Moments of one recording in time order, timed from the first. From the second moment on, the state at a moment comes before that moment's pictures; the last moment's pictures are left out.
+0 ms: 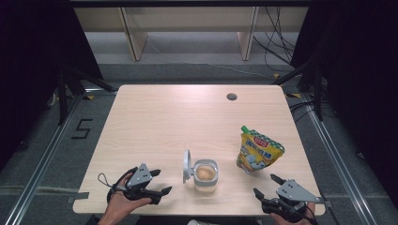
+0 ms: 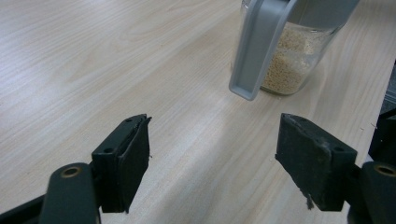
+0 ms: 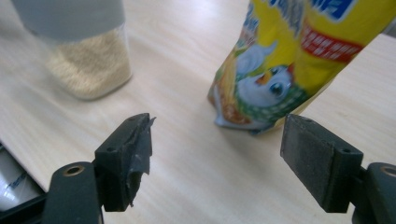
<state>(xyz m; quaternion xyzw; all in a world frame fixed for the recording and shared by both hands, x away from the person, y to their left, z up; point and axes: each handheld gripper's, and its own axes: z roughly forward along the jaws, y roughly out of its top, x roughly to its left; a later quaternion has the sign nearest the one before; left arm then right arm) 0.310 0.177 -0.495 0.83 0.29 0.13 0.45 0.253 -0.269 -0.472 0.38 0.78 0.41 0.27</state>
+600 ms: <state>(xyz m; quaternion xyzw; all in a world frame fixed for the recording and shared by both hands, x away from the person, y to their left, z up) 0.308 0.178 -0.488 0.83 0.29 0.13 0.46 0.252 -0.267 -0.478 0.37 0.81 0.39 0.24</state>
